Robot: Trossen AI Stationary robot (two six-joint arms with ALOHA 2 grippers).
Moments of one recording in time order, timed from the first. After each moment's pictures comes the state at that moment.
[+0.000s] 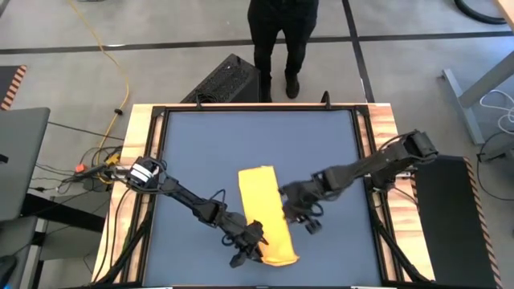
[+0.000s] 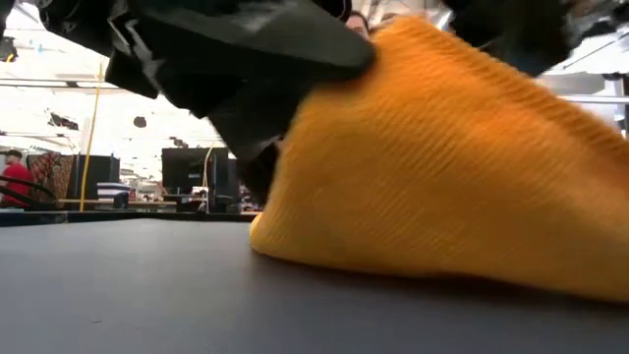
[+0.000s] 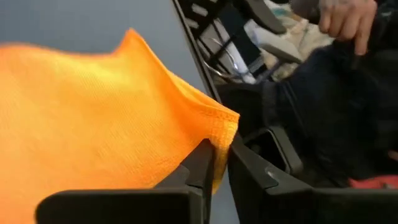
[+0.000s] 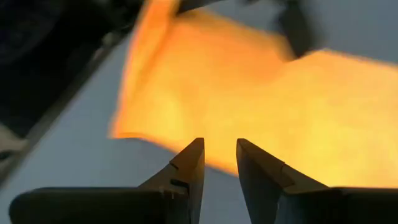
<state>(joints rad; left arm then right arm) -0.42 2.03 1.01 0.67 0.31 -0.59 0.27 1.53 0.97 -0.30 -0.28 -0.16</state>
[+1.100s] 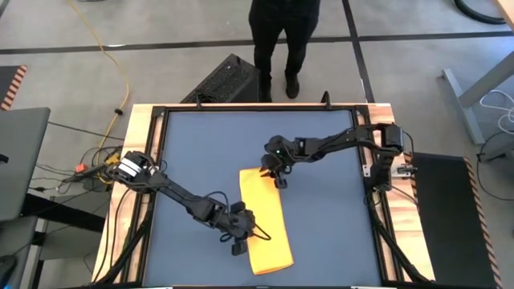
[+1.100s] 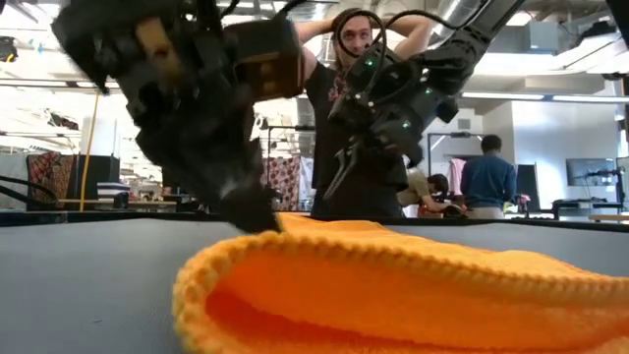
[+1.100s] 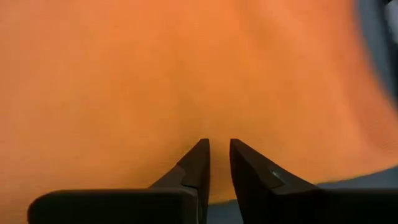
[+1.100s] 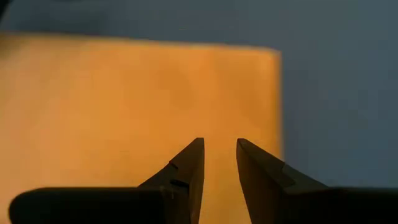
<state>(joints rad) -0.43 1.91 1.01 0.10 -0.11 -0.55 -0.19 1.81 0.98 0.07 -0.29 -0.31</state>
